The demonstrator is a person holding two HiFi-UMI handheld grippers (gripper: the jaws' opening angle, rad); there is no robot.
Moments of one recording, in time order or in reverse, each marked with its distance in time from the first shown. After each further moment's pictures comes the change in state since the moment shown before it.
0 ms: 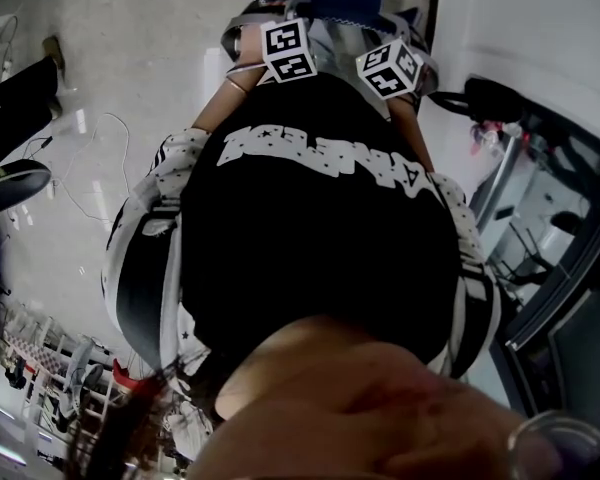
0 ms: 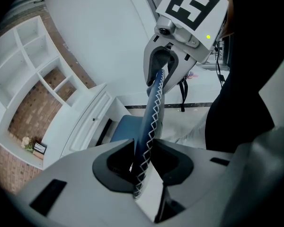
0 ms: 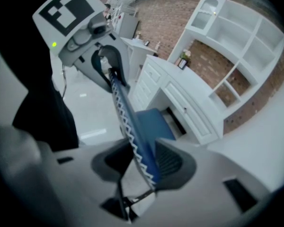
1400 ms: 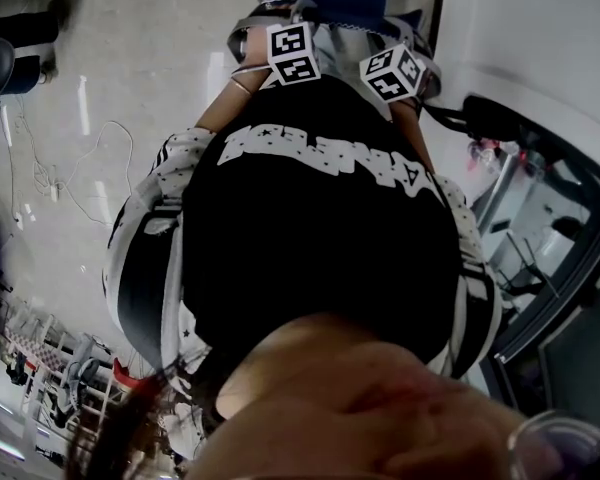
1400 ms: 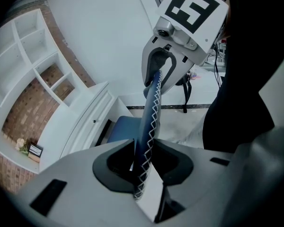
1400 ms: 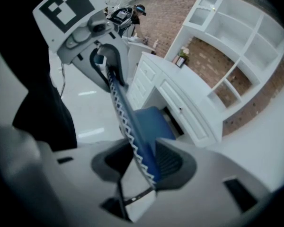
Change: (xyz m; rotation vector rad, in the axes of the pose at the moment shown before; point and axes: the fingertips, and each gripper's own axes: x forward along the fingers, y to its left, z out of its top) left arm 0.023 0.046 0.011 -0.003 -0.009 -0.022; right arm 0.024 -0.050 0.015 -0.011 0.004 -0.020
